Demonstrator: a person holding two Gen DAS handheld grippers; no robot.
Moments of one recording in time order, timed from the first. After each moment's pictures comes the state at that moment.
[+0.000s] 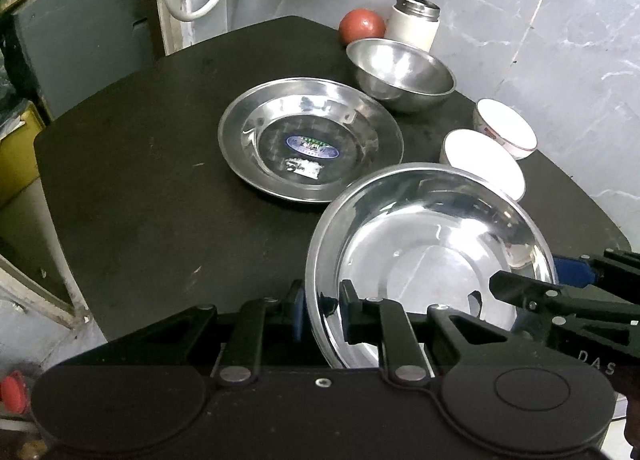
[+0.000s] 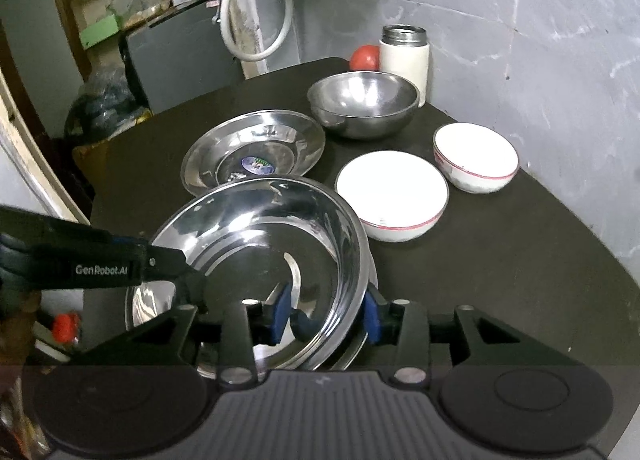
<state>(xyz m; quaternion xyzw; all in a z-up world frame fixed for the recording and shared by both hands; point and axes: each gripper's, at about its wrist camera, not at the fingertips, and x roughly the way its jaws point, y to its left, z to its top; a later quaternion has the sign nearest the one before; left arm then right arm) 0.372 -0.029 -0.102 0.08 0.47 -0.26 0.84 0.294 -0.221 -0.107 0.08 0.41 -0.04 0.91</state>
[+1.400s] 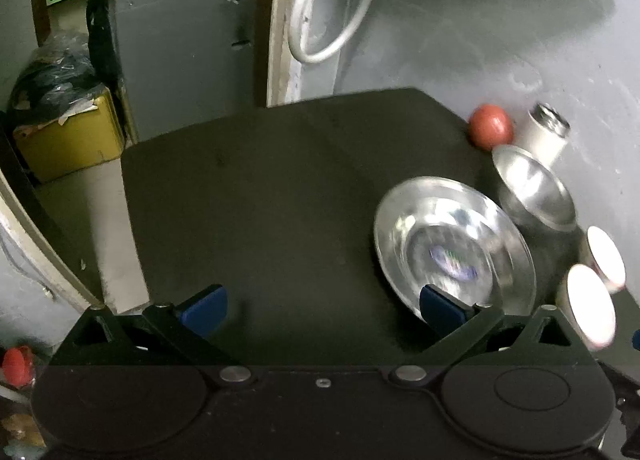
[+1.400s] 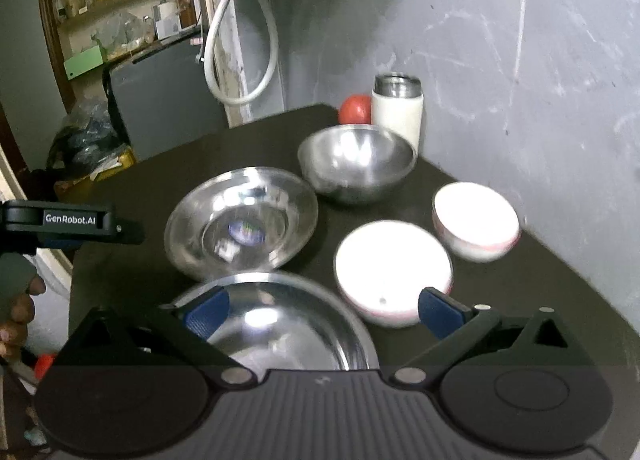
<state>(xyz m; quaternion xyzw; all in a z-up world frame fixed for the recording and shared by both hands) 0.454 0.032 -0.090 0.00 0.42 -0.15 0.89 0.336 -0.221 -0.093 0.08 0.35 -0.08 0.93</state>
